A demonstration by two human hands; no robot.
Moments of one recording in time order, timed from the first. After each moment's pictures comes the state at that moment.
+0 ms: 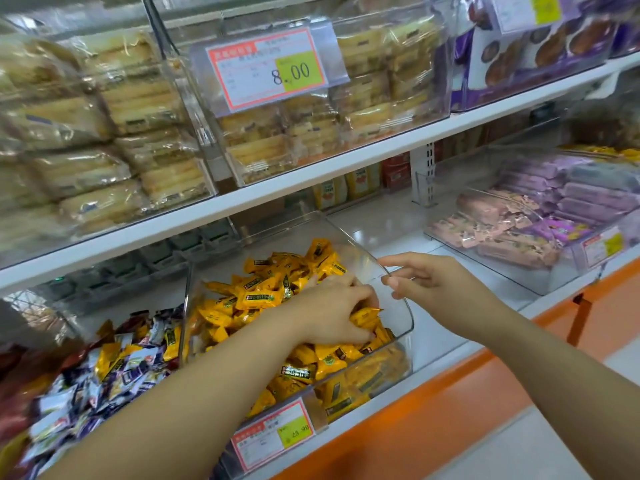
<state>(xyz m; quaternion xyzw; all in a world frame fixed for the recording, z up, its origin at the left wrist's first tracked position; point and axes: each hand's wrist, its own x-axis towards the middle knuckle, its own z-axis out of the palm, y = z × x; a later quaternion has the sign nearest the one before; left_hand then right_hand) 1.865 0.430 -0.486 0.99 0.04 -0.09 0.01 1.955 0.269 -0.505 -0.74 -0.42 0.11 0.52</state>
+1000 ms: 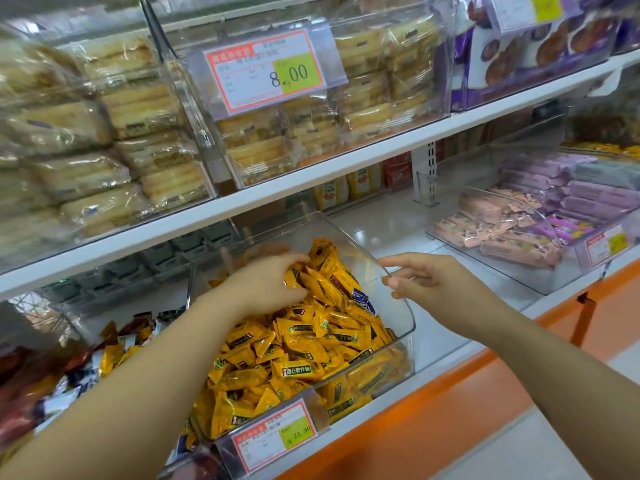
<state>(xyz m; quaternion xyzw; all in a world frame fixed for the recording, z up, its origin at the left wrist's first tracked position) 1.843 0.502 -0.459 0.98 0.19 -0.02 0.07 1.954 0.270 -0.502 -0.74 -0.41 0.12 0.51</state>
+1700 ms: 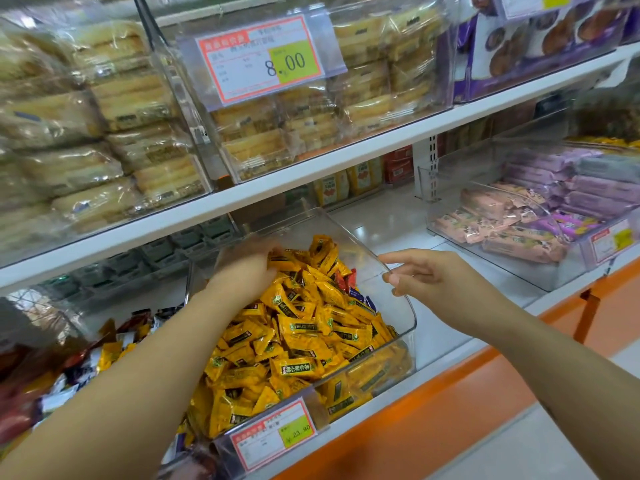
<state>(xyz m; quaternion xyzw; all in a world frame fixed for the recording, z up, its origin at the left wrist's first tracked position) 1.848 0.522 -0.465 0.96 0.27 0.08 -0.03 1.952 0.269 -0.499 -0.73 -0.42 0.12 0.52</state>
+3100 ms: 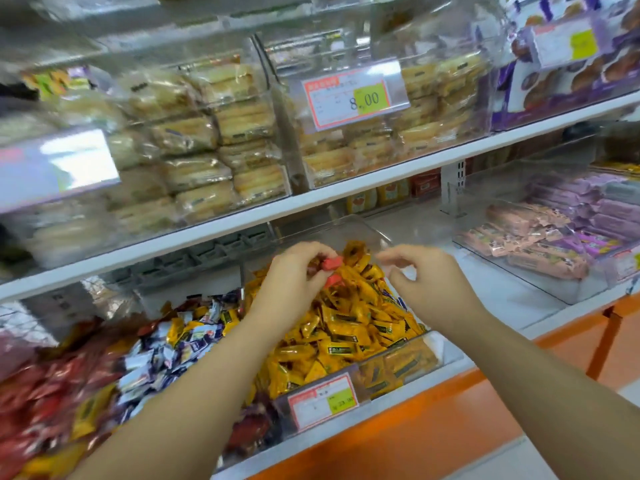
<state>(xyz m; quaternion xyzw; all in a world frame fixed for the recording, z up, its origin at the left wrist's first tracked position) 1.789 0.462 -0.453 0.93 0.14 0.28 0.20 1.899 0.302 -0.473 -0.77 -0.42 -0.05 0.49</state>
